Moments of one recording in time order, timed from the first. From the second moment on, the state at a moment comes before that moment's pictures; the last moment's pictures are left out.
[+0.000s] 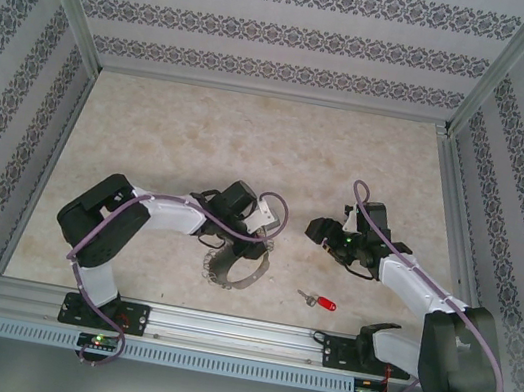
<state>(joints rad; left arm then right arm) -0.73 1.76 0.87 -0.09 0.51 -0.01 0.24 1.21 0.50 -0.24 -0.46 0.71</state>
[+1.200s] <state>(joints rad) -0.77 1.75 0.67 0.35 0.30 -0.08 0.24 1.21 0.50 -0.24 -0.46 0.71</state>
